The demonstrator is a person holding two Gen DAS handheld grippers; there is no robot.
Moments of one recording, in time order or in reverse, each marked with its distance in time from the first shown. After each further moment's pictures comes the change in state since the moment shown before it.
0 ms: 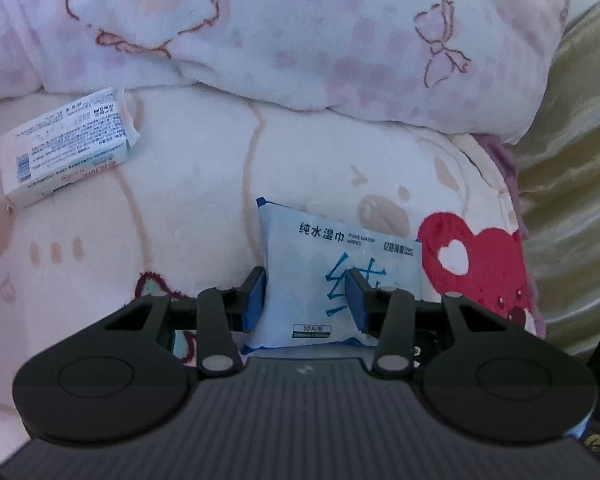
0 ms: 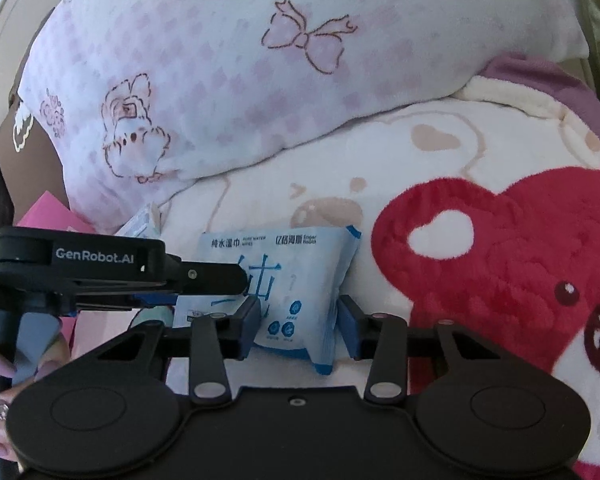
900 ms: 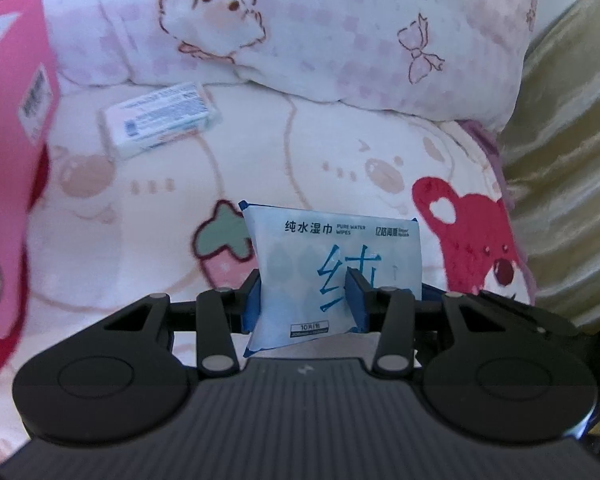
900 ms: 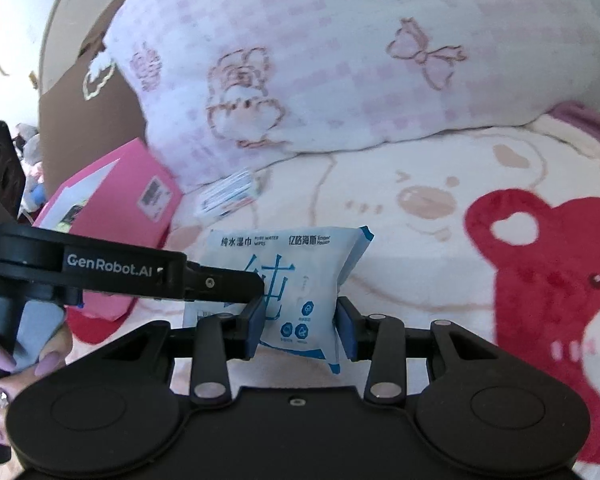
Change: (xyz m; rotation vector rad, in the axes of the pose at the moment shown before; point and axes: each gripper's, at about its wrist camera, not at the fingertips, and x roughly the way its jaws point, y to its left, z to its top) left arm -0.083 0.011 -0.050 0.027 -0.031 0.048; right arm -0.038 0.065 -0.024 -0.161 0.035 0.091
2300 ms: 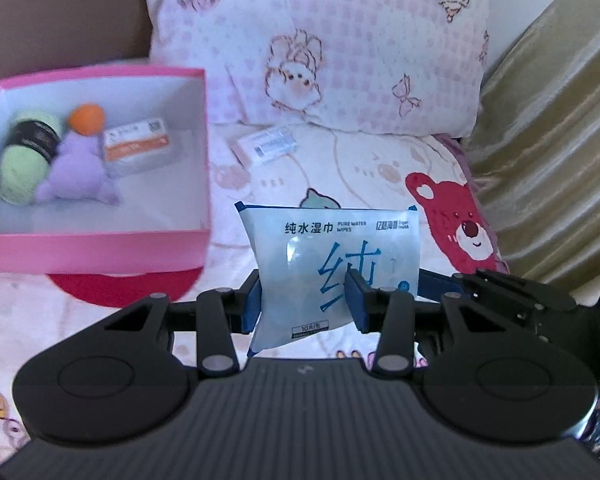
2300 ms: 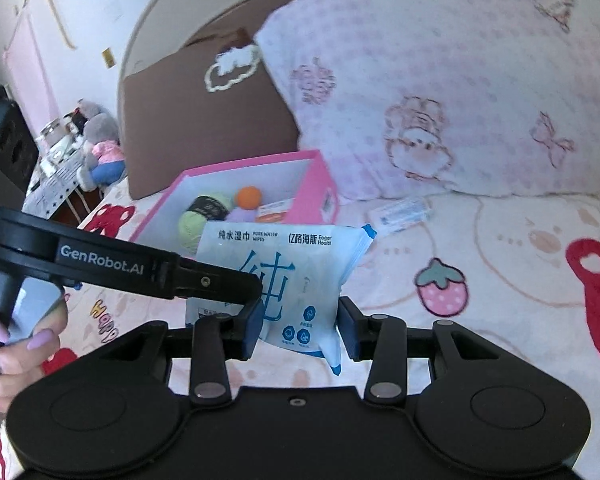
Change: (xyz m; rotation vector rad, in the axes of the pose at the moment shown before) left arm -0.212 0.078 -0.031 0.060 -0.043 -0.014; right arm -0.075 0.203 -0.008 -0.122 -0.035 0.041
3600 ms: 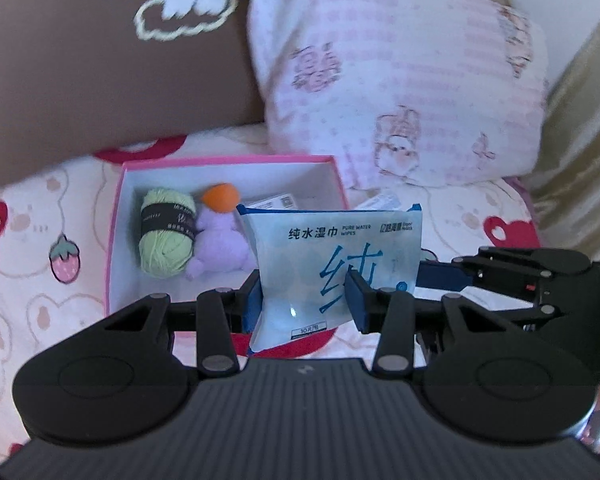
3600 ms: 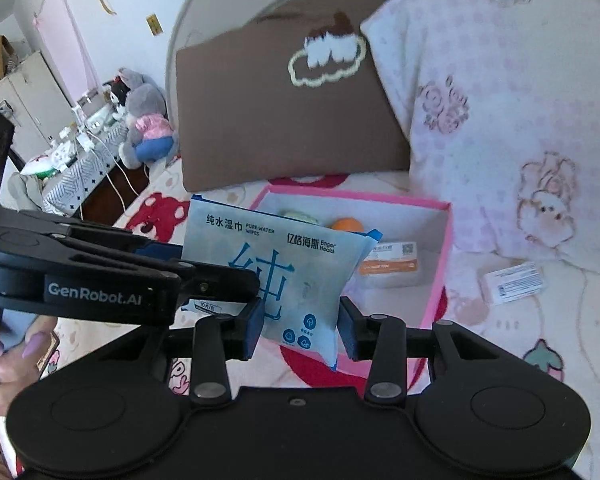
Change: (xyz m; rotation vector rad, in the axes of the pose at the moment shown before) left arm -0.077 0.090 0.083 0.005 -0.021 0.184; right arm 0.079 0.098 0.109 -0.064 0.143 0.117
